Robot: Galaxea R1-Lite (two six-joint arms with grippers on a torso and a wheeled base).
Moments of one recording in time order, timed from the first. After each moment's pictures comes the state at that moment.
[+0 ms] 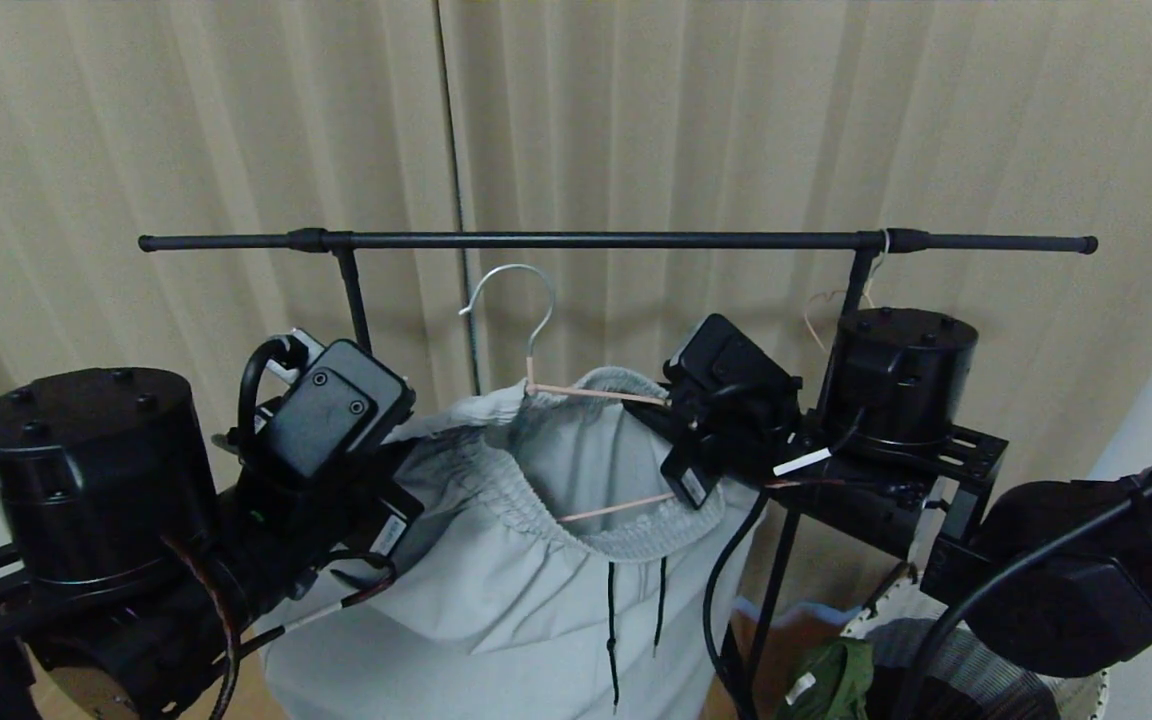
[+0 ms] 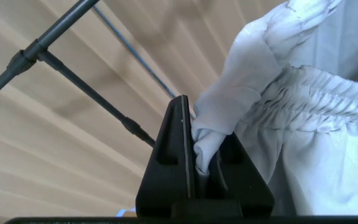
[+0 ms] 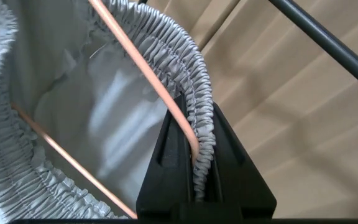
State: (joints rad) left arm -0.65 1.49 -0.52 -0.80 0.36 0.51; right arm 0.67 1.86 -0.87 -0.83 0.05 -0.45
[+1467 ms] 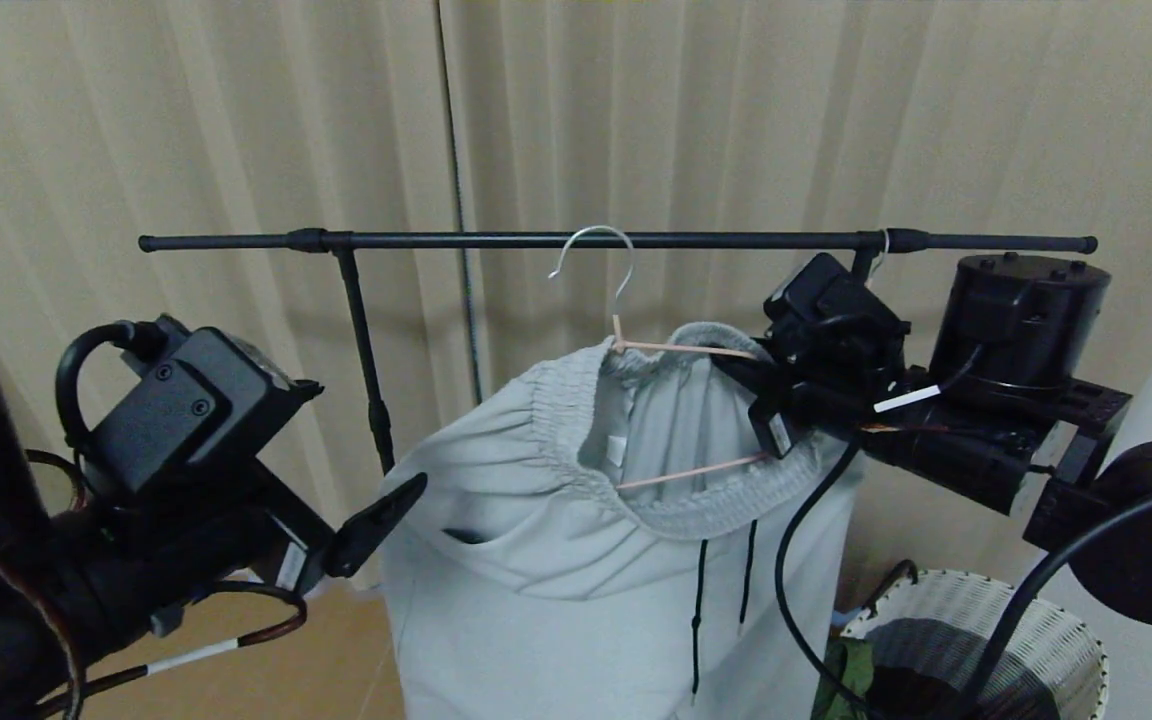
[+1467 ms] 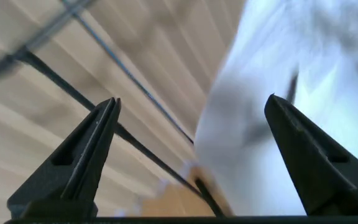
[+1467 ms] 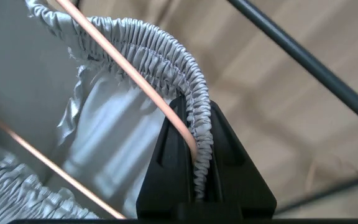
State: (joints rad) left arm -0.55 1.29 -0.52 -0.54 0.12 0.47; right arm 0.52 1.73 -0.86 -0.73 0.04 -0.44
